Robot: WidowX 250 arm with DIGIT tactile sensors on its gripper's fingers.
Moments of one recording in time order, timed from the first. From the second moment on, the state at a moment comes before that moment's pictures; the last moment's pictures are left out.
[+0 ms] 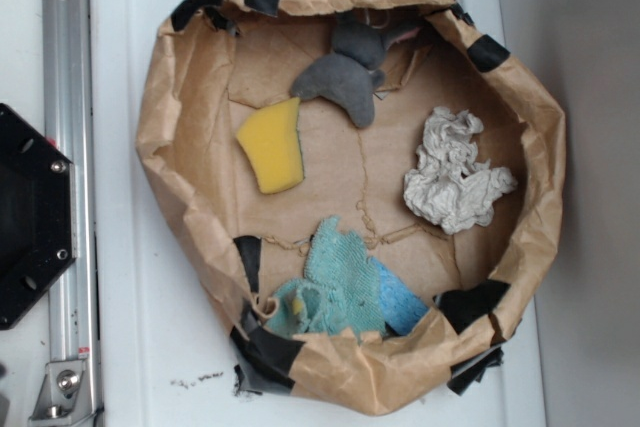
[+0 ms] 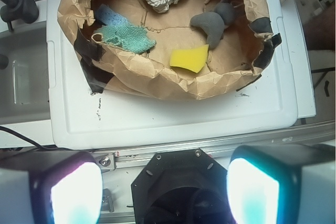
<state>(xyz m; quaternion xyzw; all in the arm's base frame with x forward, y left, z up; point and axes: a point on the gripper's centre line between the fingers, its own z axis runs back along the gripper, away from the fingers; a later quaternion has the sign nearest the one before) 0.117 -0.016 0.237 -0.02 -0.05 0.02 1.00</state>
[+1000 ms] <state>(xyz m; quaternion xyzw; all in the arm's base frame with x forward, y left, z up) 0.234 0.000 0.129 -0.05 -0.17 -0.04 0.98</state>
